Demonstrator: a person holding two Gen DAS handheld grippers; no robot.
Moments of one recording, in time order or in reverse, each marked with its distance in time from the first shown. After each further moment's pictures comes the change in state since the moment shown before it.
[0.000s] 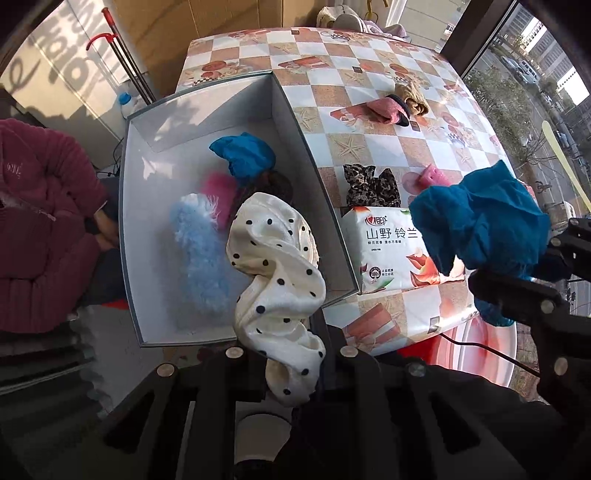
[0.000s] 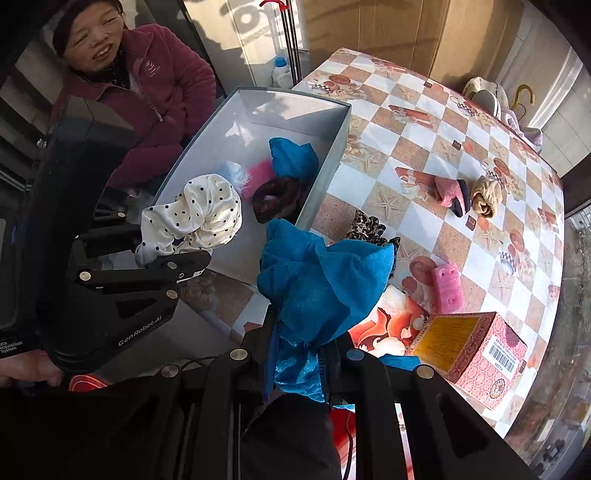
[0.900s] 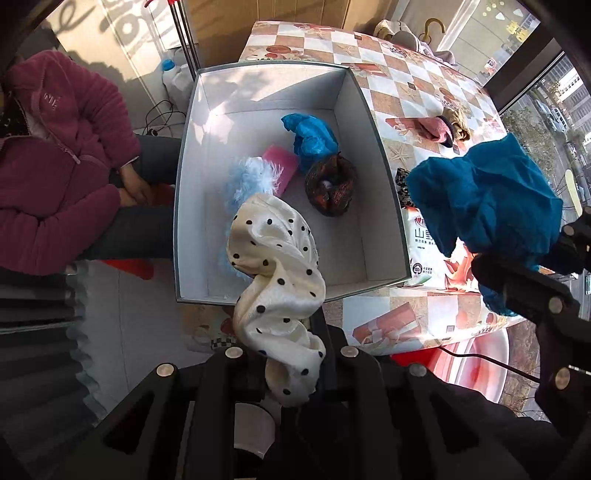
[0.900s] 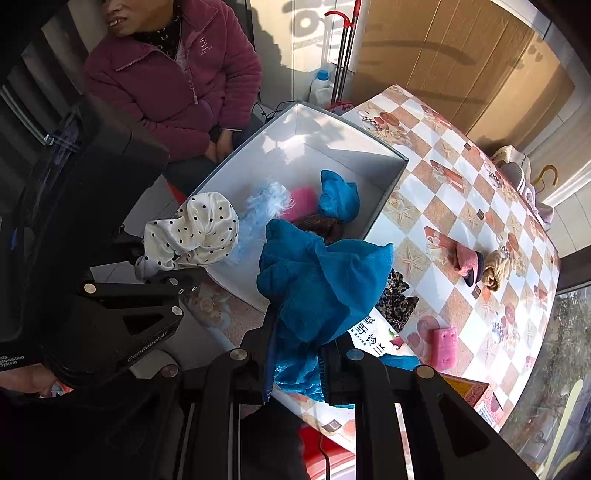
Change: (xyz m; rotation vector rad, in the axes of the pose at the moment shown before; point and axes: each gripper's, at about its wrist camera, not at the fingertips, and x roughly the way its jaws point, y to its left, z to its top) left arm -0.004 0.051 -0.028 -0.182 -0.004 0.002; right arm 0.006 0.066 0.030 -0.230 -0.038 -0.076
